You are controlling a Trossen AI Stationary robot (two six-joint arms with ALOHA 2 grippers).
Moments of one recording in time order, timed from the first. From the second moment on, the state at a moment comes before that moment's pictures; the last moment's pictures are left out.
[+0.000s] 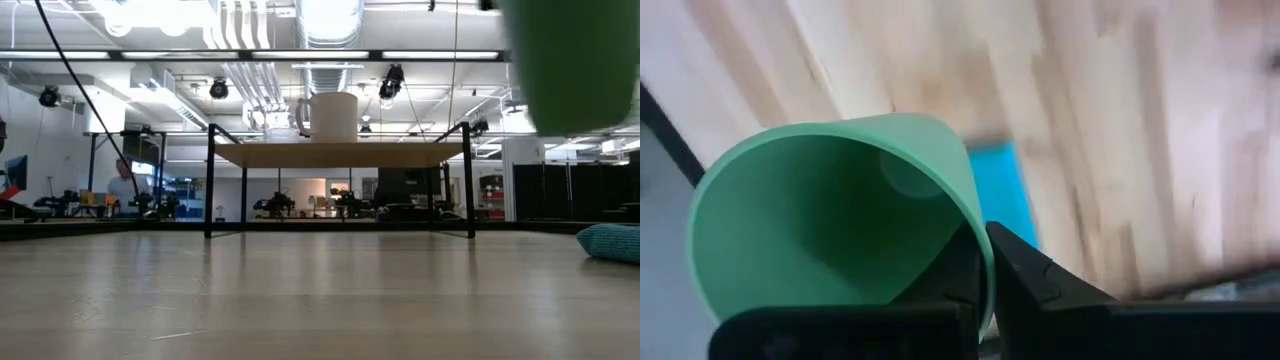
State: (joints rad) left arm 0.15 1.49 2.25 -1.08 -0.35 0.30; right arm 0.38 1.78 1.78 -1.58 -0.06 0.70
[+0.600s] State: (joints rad) left arm 0.15 1.49 2.25 -1.18 -0.55 0.29; right arm -0.10 1.64 1.99 -1.57 0.16 0.31
